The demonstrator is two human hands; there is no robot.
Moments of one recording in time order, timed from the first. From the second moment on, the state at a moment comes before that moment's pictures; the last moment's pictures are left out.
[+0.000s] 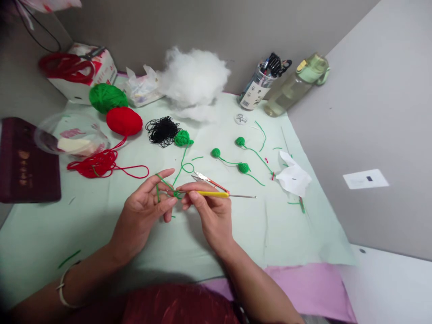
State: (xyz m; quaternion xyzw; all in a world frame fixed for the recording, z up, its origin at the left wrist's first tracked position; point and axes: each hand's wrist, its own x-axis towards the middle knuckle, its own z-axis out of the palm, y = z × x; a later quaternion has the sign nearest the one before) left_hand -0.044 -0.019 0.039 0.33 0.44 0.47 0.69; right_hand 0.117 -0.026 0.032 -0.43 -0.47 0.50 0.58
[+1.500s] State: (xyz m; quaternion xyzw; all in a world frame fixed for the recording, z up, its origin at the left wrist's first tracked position) left_hand -0.048 -0.013 0.047 0.28 0.40 0.41 0.77; right_hand 0.126 -0.020 0.038 -0.41 -0.45 0.55 0.57
